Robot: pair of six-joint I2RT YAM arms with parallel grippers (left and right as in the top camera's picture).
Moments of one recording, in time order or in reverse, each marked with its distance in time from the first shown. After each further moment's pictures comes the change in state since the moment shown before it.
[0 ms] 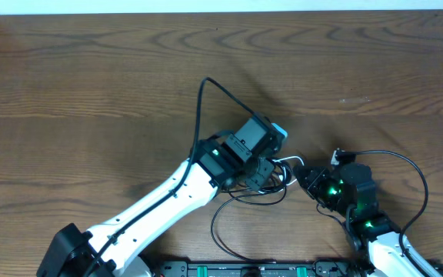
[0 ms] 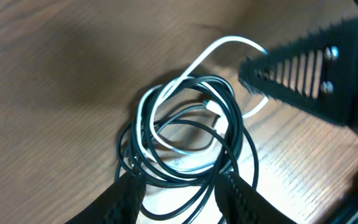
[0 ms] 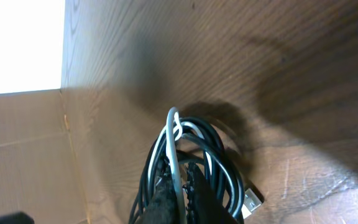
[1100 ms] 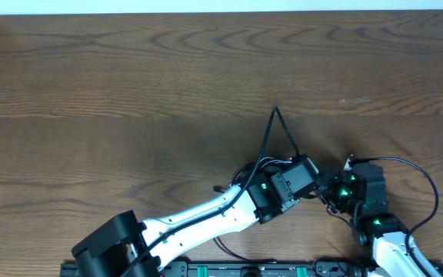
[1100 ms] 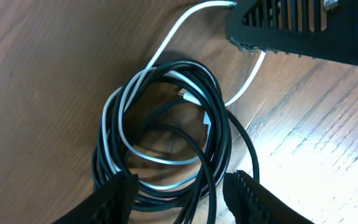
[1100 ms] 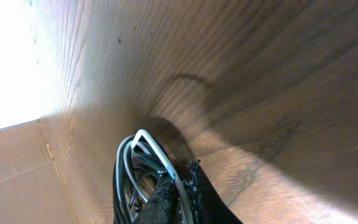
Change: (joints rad) left arm -0.281 0.153 -0.029 0.111 -0.314 0.011; right arm -0.157 0.000 0.000 -0.155 -0.046 -0.027
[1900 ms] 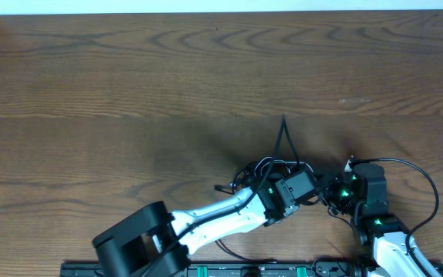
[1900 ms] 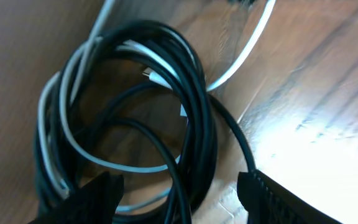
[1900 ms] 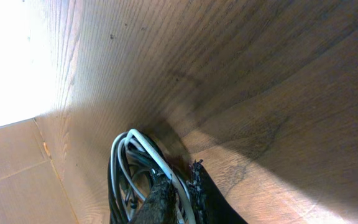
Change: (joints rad) left arm -0.018 0.105 -0.064 0.098 0.021 0.003; right arm -0.012 0.000 0.000 -0.021 -0.014 -0.016
